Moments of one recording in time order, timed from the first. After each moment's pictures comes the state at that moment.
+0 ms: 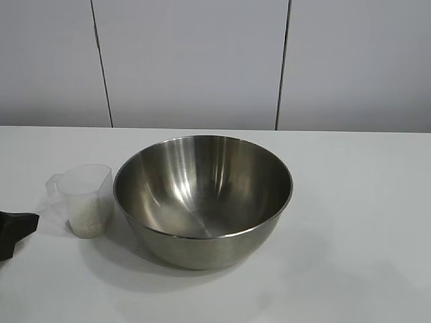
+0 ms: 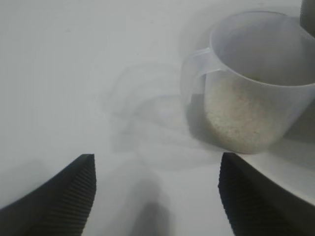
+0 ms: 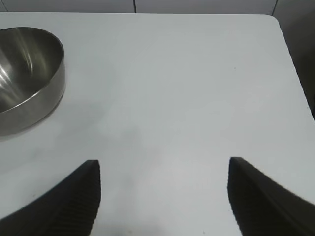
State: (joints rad) left arm -0.02 2.05 -0.33 0.34 -1.15 0.08; right arm -0.08 -0.02 -0.47 0.06 1.08 -0.12
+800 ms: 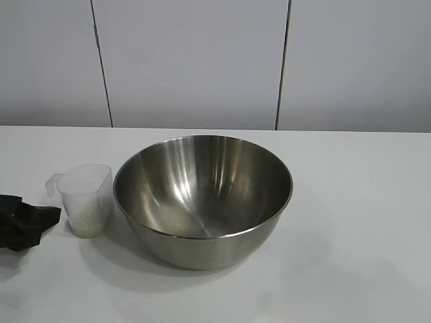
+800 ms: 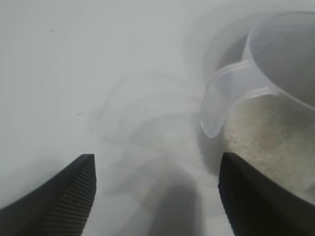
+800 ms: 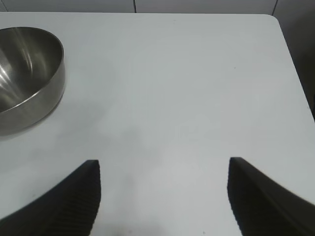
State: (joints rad) left arm -0.02 2.12 -0.46 0.38 -1.15 0.02; right arm -0.08 -0.02 -0.47 0.06 1.08 -0.12
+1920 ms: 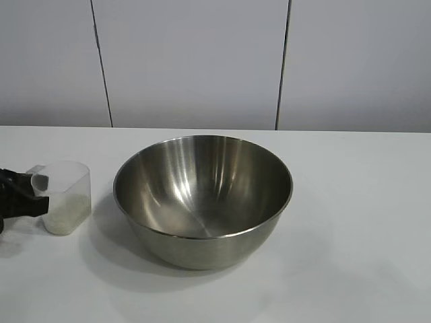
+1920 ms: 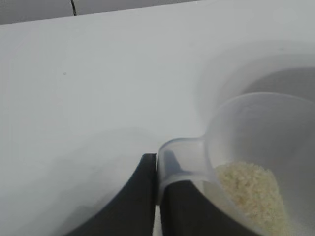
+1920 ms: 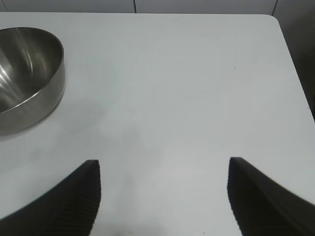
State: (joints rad) left arm -0.02 1.84 -0.48 0.36 -1.06 0.05; right arm -0.08 -0.02 -0.47 0.06 1.08 -0.12
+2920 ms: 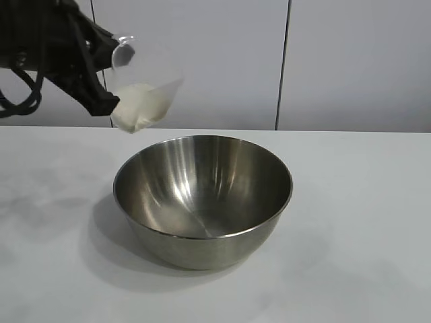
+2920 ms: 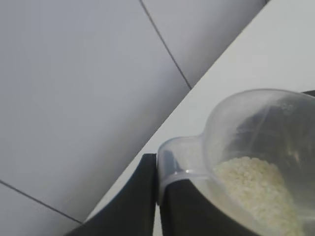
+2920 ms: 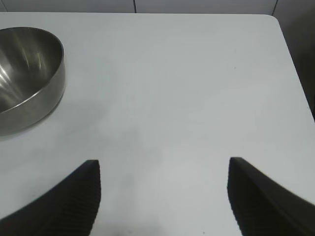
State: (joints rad) left arm -0.64 1.55 -0.74 -0.33 -0.42 1.50; right arm -0.08 -0.02 -0.47 0.06 1.08 -0.12
